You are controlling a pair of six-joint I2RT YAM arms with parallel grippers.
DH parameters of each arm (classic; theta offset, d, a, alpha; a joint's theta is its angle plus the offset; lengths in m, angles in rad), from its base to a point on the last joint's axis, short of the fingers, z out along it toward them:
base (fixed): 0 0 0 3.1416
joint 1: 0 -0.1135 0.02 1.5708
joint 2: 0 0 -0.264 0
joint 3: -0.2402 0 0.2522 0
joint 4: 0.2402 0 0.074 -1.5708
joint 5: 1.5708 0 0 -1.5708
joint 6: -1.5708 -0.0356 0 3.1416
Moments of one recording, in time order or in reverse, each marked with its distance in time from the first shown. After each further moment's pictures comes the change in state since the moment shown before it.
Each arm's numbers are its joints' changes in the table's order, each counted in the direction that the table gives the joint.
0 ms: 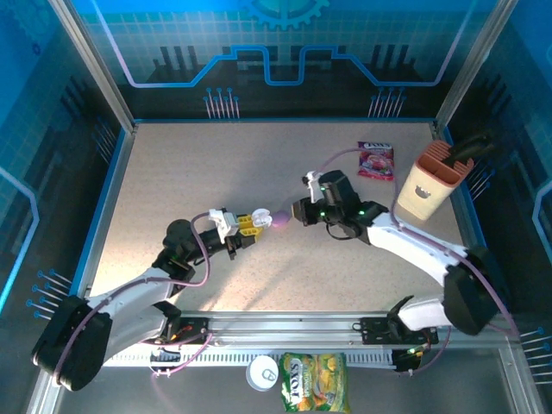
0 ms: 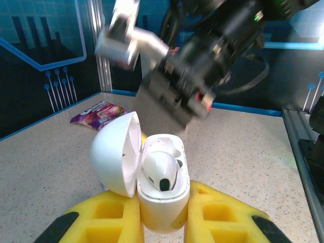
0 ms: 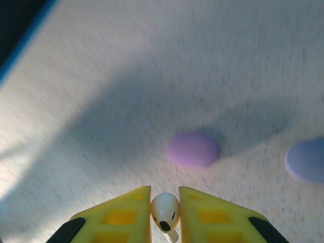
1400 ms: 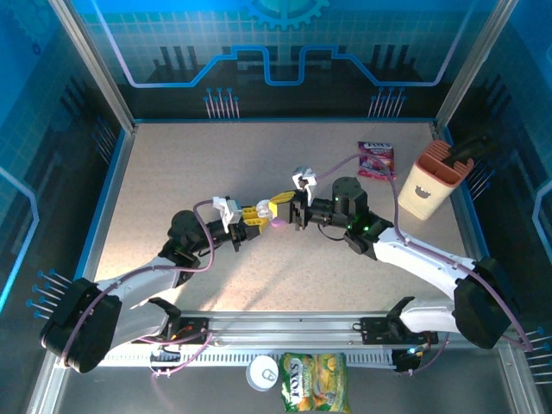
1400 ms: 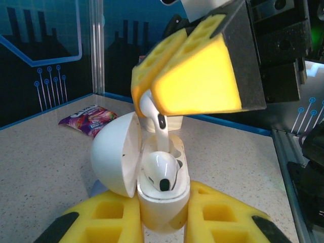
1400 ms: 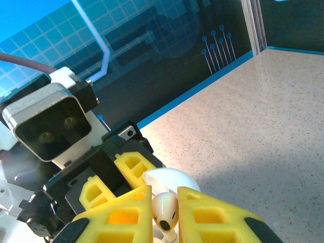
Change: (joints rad) left arm 0.000 0.113 -0.080 -0.066 0.020 0.132; right arm -0.061 -0.056 0.120 -0.514 -0.367 0.021
